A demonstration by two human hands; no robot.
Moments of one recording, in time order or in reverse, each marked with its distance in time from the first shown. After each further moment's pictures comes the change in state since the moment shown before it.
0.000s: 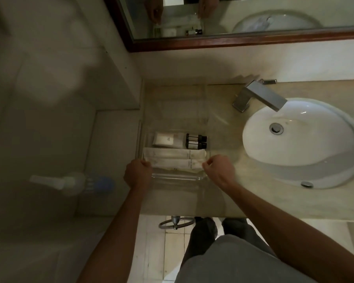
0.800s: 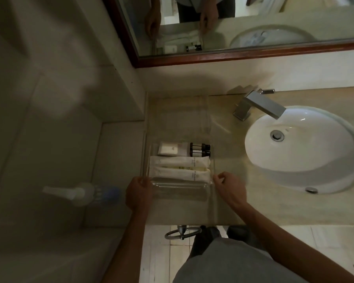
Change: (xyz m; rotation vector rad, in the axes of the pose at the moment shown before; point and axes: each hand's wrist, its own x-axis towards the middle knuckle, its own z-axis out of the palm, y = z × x) left_hand -0.021 -0.034 -0.010 -0.217 0.039 0.004; right_hand -0.032 0.017 0.011 0.130 0.129 0.060
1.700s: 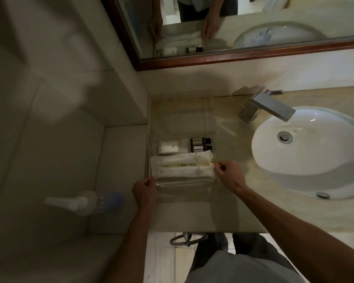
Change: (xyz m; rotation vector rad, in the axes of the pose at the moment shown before) left_hand 0.024 0.013 0.014 -0.224 -0.099 -0.077; right_hand 0.062 -0.014 0.005 0.110 -0.097 -0.173
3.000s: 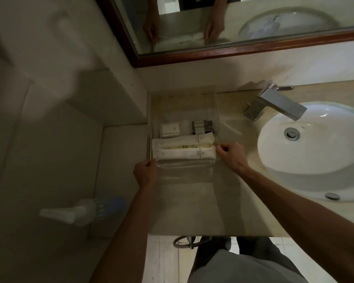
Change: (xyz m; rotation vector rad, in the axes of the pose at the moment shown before) left_hand 0.053 0.053 0.014 -0.032 0.018 -0.060; right_hand 0.061 -0.021 -0.016 0.091 0.017 0.046
